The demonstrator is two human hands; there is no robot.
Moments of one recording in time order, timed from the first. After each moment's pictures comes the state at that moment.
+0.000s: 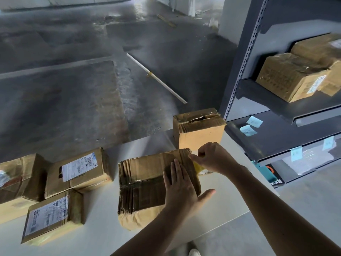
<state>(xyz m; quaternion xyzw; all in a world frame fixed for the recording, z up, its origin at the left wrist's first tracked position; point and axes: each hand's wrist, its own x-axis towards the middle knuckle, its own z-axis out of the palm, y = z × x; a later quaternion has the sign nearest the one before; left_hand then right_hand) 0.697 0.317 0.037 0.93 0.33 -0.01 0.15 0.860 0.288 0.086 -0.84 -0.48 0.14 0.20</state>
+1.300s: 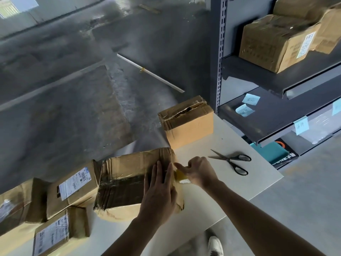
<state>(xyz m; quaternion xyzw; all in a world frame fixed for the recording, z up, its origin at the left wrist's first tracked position) 0.676 0.346 0.017 0.97 0.24 0.01 0.05 0.846 0.275 -0.002 -0.85 -0.31 0.25 0.33</state>
